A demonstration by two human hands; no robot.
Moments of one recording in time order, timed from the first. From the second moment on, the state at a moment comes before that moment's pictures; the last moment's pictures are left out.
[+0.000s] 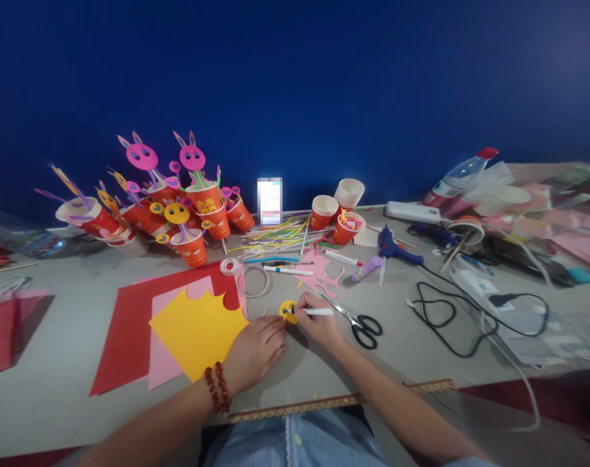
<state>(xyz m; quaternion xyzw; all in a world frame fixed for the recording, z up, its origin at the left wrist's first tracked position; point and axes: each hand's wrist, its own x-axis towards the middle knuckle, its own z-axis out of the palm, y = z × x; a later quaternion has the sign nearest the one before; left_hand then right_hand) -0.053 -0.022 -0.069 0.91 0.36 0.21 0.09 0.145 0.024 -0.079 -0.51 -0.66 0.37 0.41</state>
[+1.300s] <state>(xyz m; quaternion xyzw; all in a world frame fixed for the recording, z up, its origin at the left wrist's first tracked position) -0.054 -0.022 -0.071 0.91 0.36 0.21 0.09 0.145 0.024 -0.080 -0.51 -0.67 0.37 0.39</state>
